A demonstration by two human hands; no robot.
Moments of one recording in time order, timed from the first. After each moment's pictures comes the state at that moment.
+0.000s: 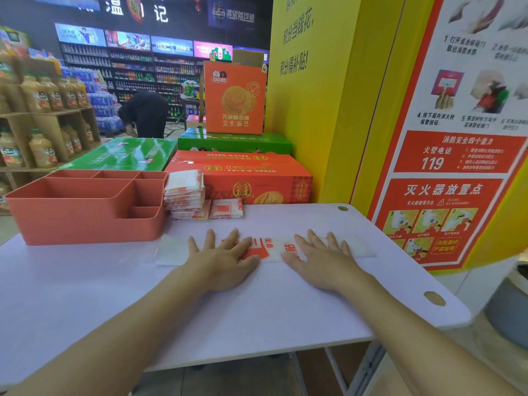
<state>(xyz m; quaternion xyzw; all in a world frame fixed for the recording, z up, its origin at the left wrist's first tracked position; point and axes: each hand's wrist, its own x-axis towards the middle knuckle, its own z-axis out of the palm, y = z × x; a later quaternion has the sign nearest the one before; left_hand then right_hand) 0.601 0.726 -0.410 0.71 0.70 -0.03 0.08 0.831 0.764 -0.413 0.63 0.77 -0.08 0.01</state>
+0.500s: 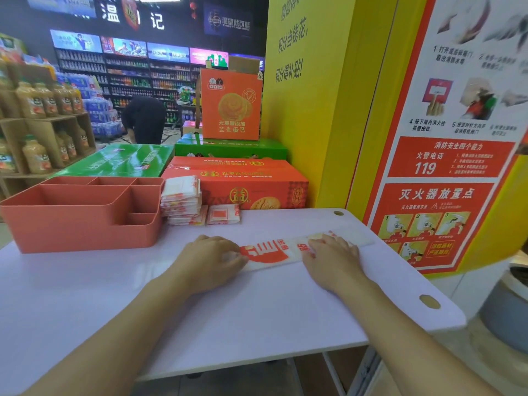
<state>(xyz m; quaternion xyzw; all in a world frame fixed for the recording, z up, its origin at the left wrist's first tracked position) 0.576 0.721 -0.407 0.74 0.65 0.15 0.05 0.846 0.769 -0.411 0.65 0.75 0.01 -0.09</state>
